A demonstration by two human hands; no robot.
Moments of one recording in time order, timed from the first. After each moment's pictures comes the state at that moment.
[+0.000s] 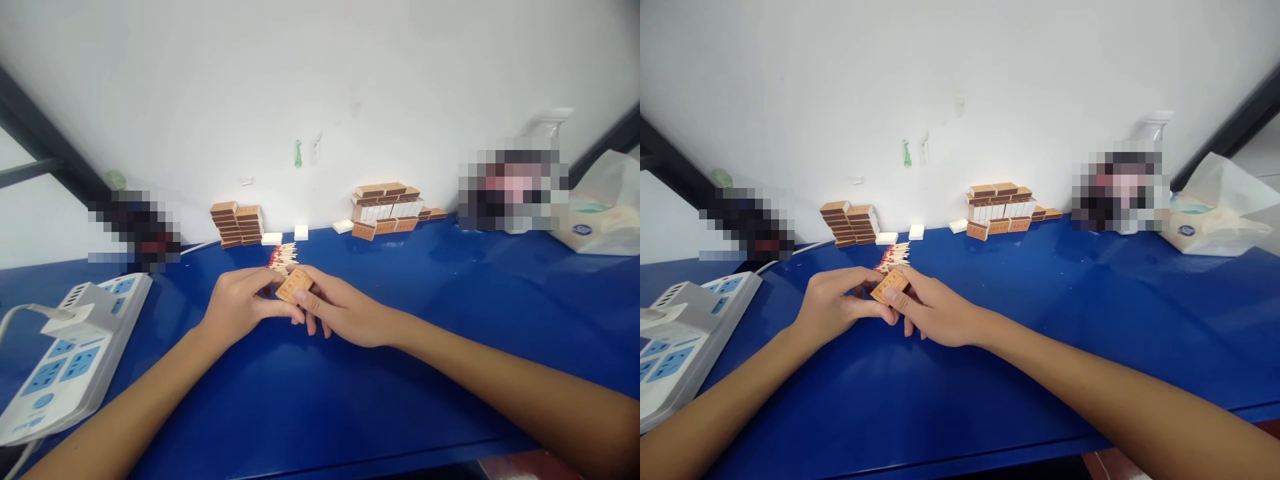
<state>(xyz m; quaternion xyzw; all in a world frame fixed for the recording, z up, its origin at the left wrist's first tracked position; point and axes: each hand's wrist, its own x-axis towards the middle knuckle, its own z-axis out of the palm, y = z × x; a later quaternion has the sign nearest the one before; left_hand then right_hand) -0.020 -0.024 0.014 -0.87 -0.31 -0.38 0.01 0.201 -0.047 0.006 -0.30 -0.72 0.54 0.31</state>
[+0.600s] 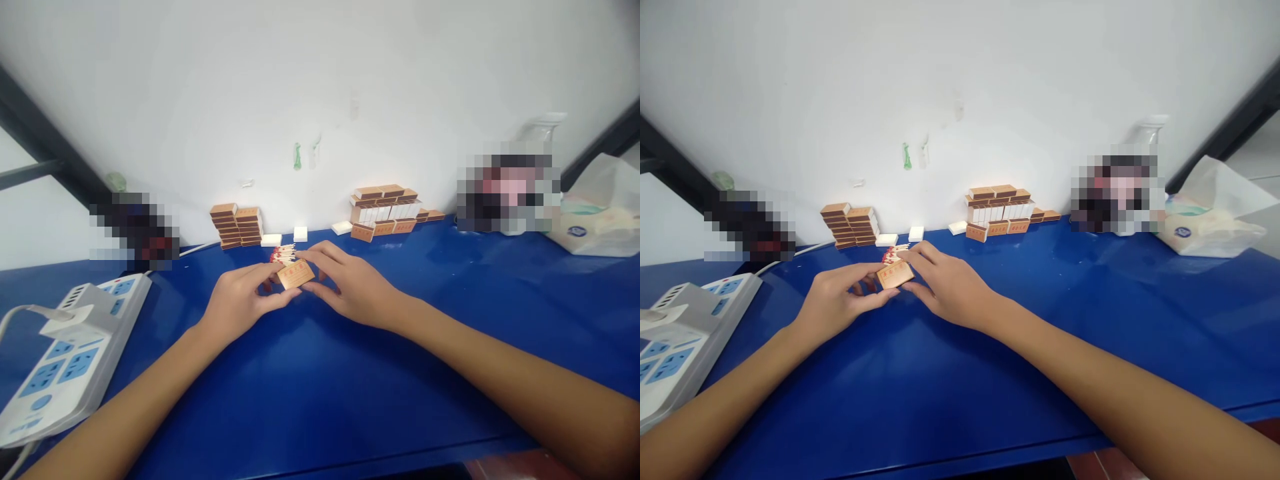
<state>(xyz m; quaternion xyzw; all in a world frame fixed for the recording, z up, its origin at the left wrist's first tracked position) -0.025 -0.017 0.006 -0.87 -0.35 -0.36 0.03 0.223 -0.027 0.010 -0.34 -0.88 0.08 0.33</state>
